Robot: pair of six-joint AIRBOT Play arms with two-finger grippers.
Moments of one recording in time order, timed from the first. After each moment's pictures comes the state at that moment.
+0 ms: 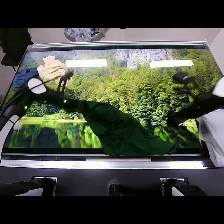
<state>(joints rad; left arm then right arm) -0.20 -1.39 1.27 1.03 -1.29 -1.42 -0.01 -1.10 1.29 -1.44 1.64 1.09</state>
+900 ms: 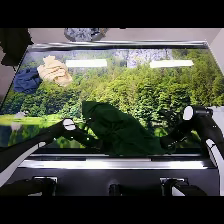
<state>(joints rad) -0.54 -1.40 0.80 0.72 -1.02 -1.33 -0.01 -1.15 0.85 -1.50 1.46 1.09</state>
